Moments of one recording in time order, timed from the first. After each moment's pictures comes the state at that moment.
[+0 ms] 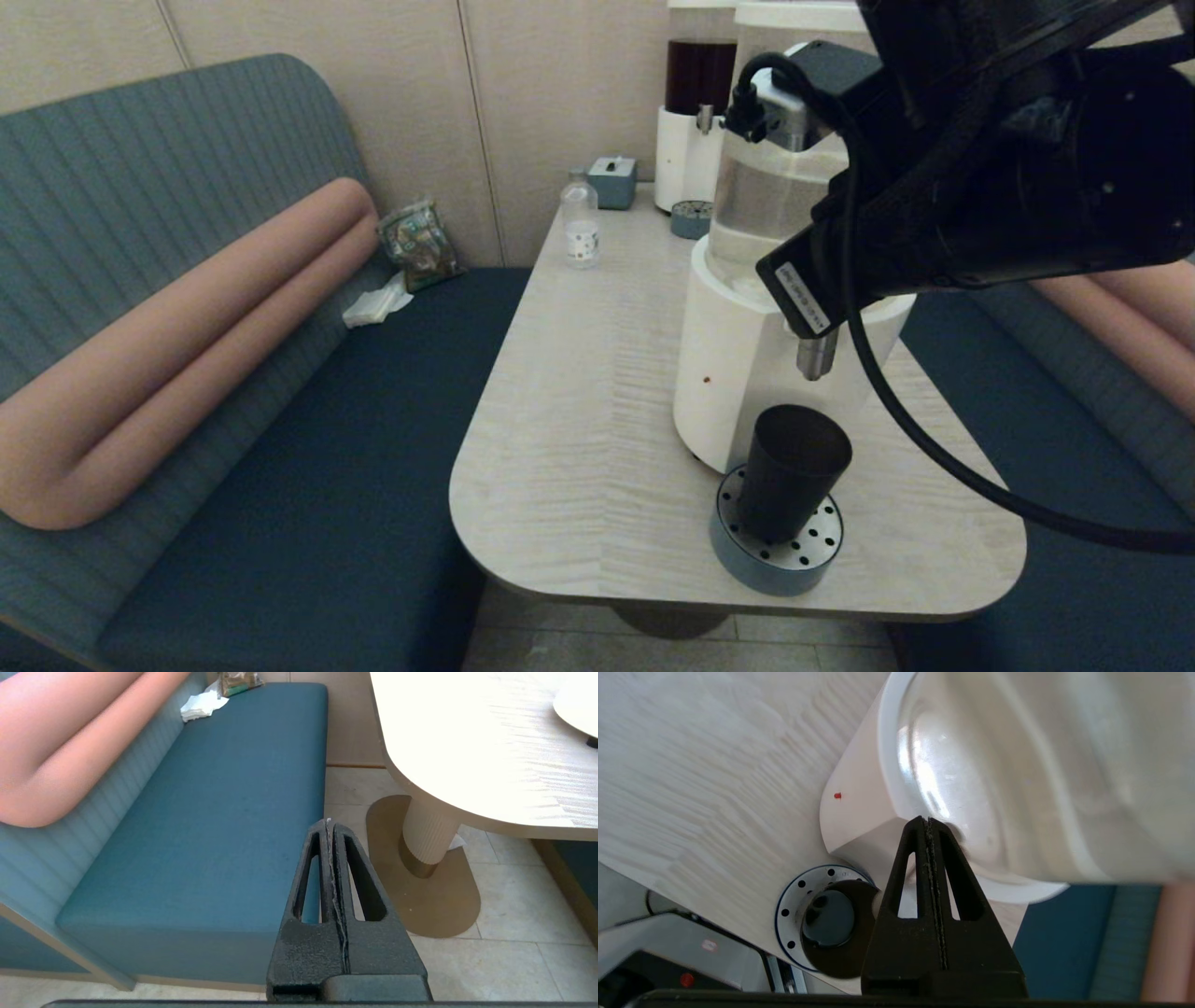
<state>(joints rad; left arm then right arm) 0.00 0.00 0.00 -0.01 0.00 -0.01 0.81 1.79 -1.94 0.72 -0.59 -0.13</state>
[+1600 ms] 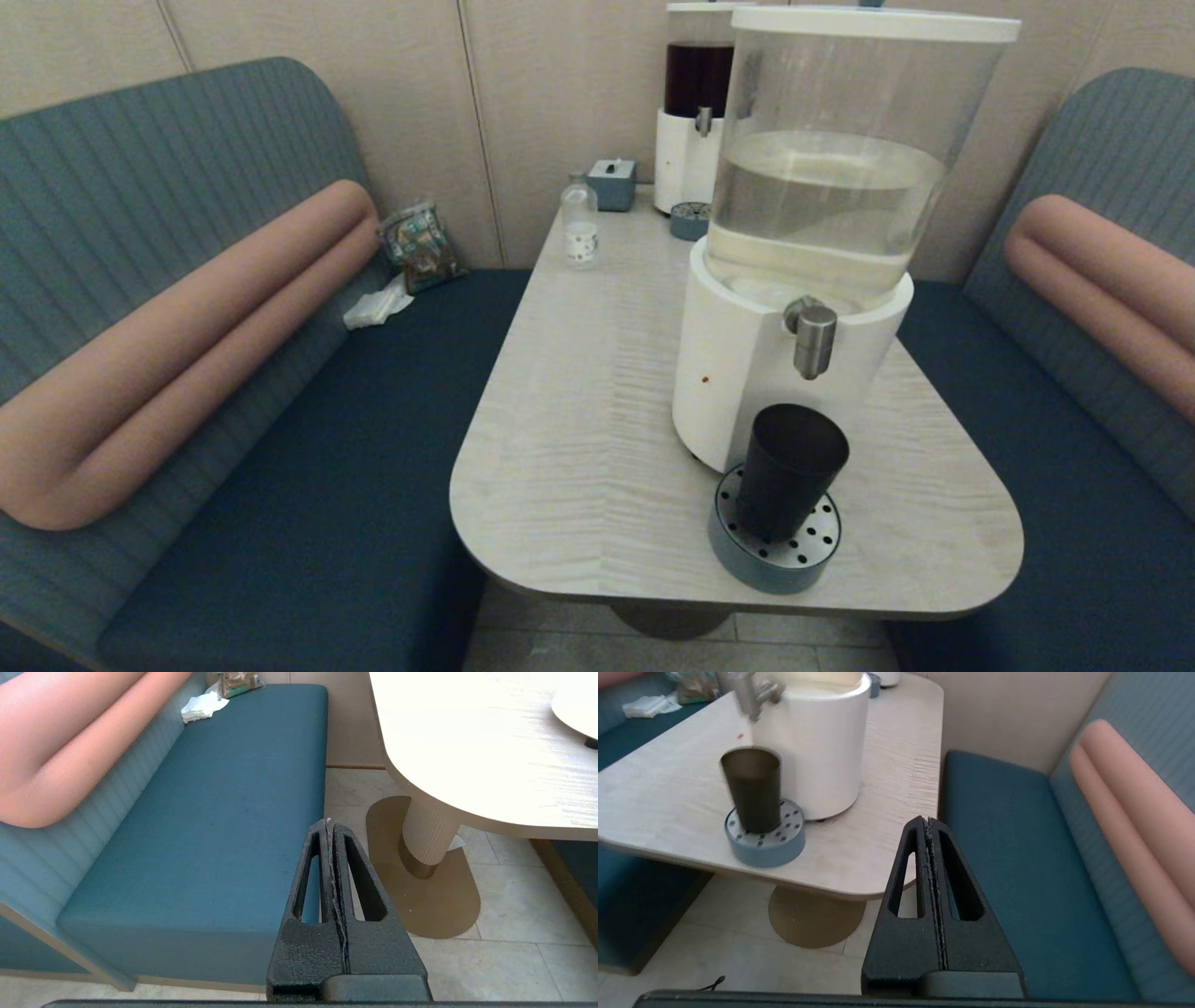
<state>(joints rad) 0.00 0.00 0.00 -0.01 0.00 -0.01 0.01 0.23 -0.88 0.59 0.01 -0.13</state>
